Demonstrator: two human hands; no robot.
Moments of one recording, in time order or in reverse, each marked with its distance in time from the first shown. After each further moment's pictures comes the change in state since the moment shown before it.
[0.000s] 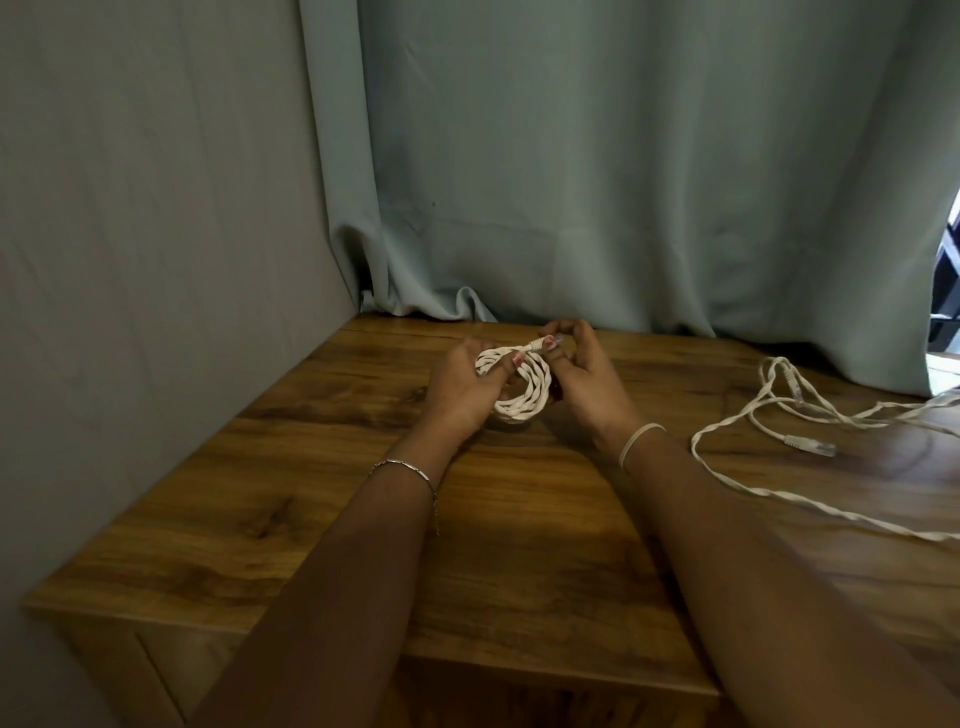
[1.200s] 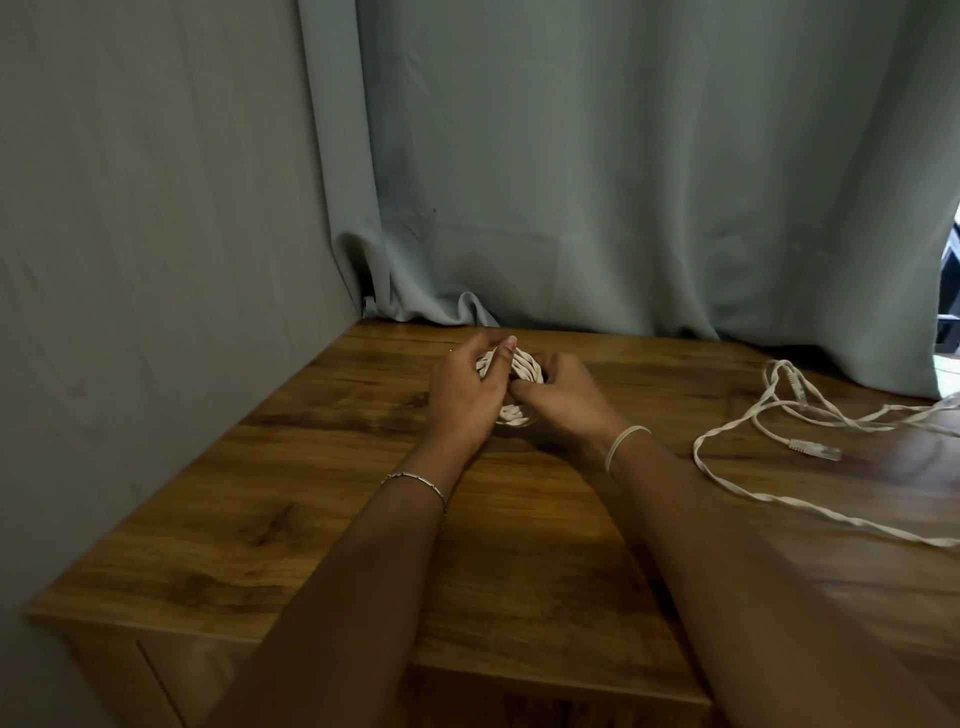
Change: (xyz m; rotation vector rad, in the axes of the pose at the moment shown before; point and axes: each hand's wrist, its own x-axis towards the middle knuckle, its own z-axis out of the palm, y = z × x) left_hand -0.009 0.003 0.002 0.077 0.121 0.243; right_hand 0.001 0.002 0.017 -0.162 -0.130 0.197
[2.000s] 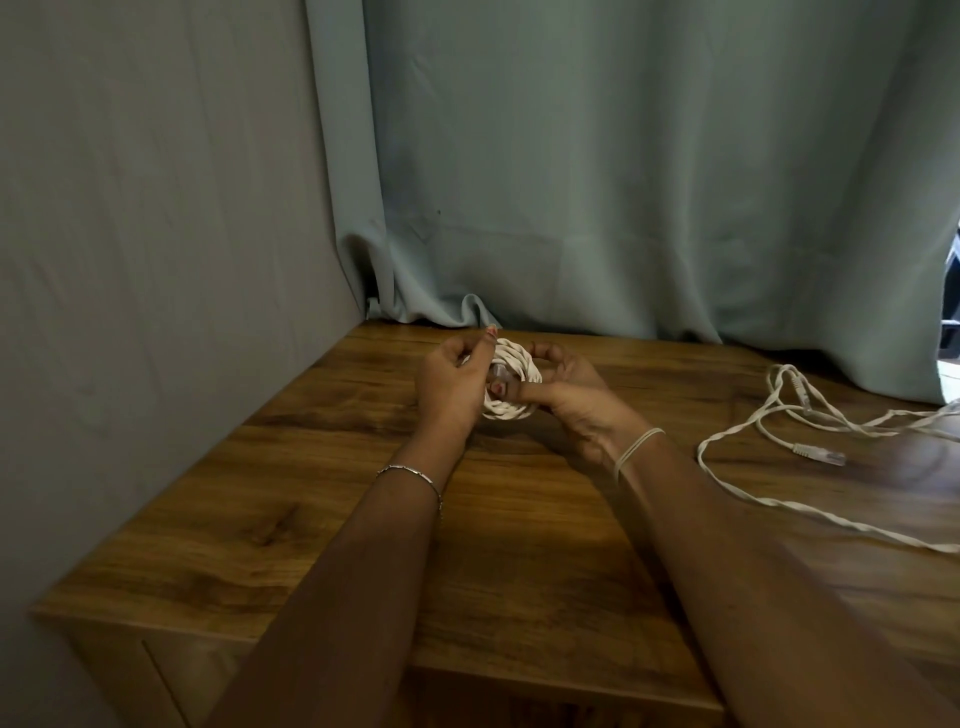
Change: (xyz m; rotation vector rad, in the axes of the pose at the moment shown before) left_hand 0.013 -0.005 -0.004 -0.276 0.126 -0.301; right_hand -0.008 -0.009 -0.004 0.476 -0.108 0.058
